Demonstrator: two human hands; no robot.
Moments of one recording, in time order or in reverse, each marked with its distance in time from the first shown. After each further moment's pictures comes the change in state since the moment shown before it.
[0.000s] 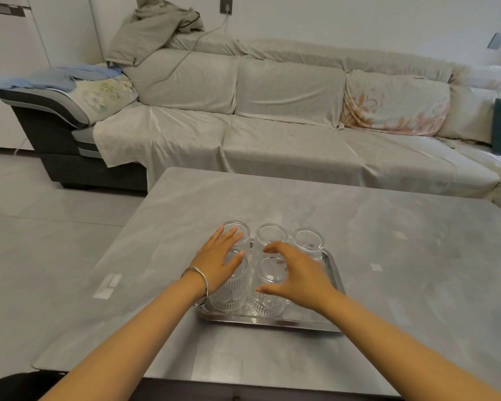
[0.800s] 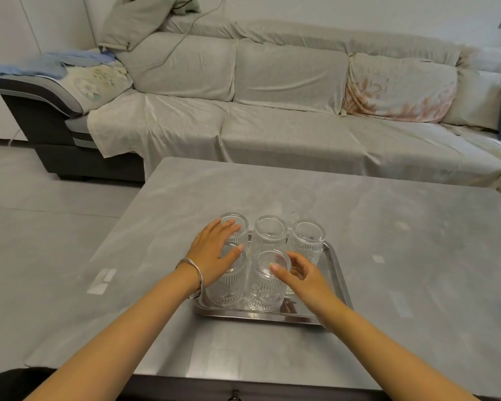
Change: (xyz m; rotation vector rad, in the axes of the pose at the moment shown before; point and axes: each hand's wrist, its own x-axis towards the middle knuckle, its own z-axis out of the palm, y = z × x) left_hand 0.000 0.005 -0.007 -0.008 0.016 0.010; right_hand -0.020 0.019 0.020 0.782 0.044 0.334
